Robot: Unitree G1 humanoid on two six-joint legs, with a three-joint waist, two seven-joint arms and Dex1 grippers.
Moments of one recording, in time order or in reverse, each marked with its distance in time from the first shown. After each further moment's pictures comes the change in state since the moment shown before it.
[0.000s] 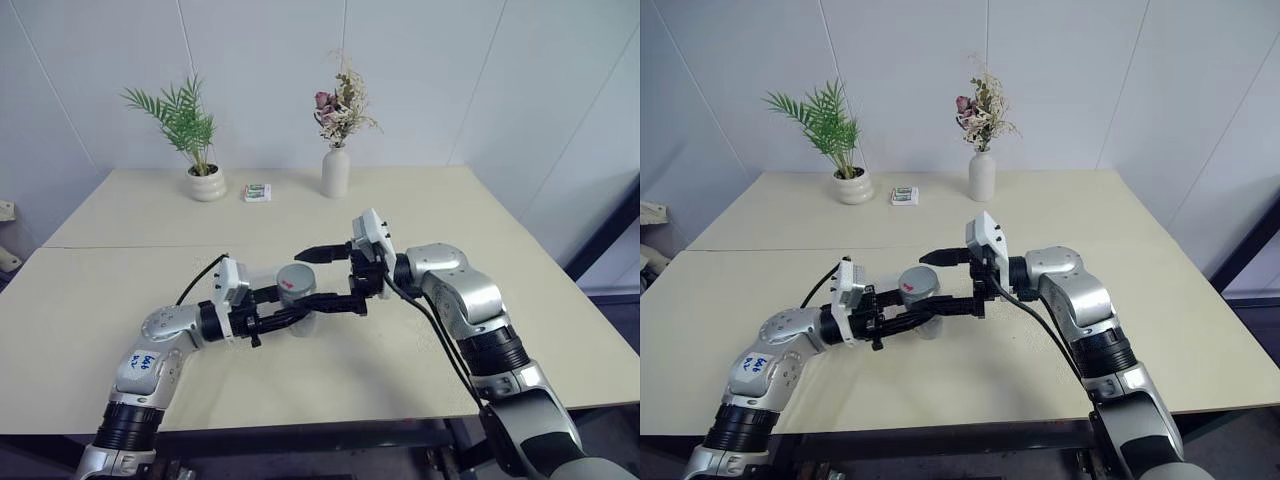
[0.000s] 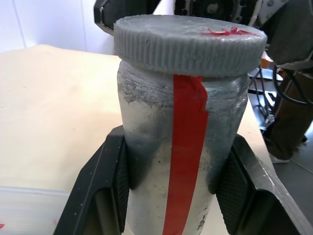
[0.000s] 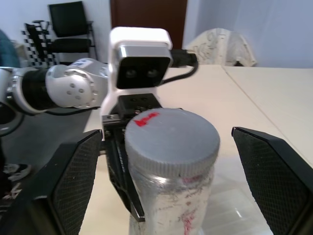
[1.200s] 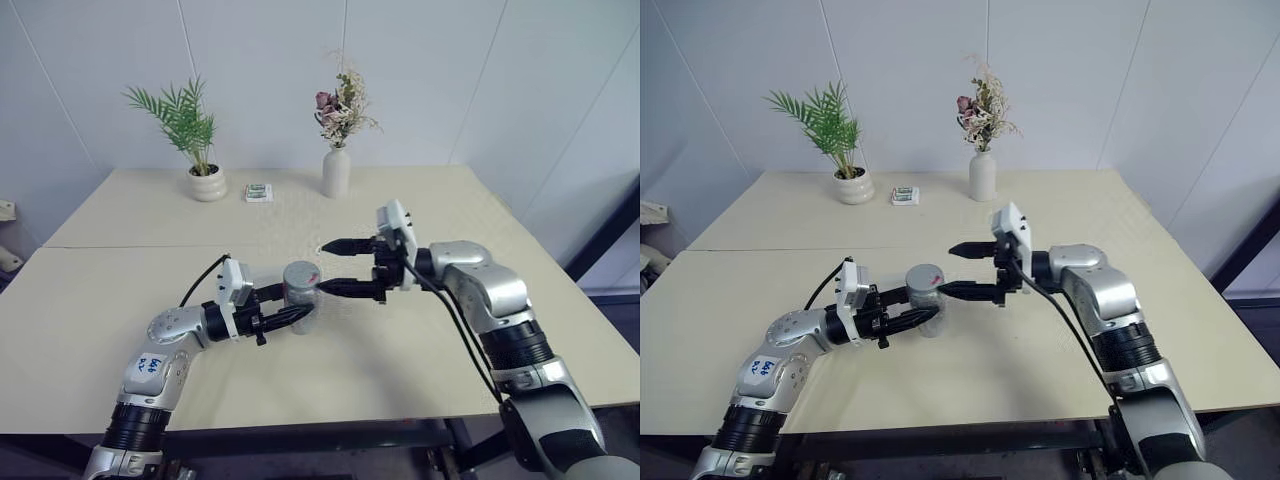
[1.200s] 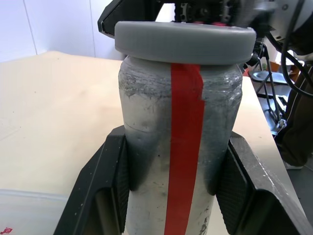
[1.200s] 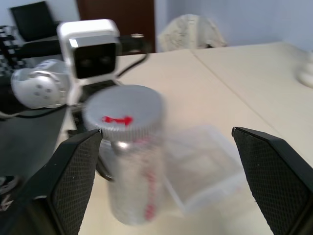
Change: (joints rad) left arm 0.002 -0.031 -0.016 0.019 0.018 -0.056 0.005; right arm -0.008 -0.131 -0.067 0.086 0.056 0.054 -0.025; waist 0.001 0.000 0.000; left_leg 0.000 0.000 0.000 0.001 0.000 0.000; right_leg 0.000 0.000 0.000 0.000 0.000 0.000
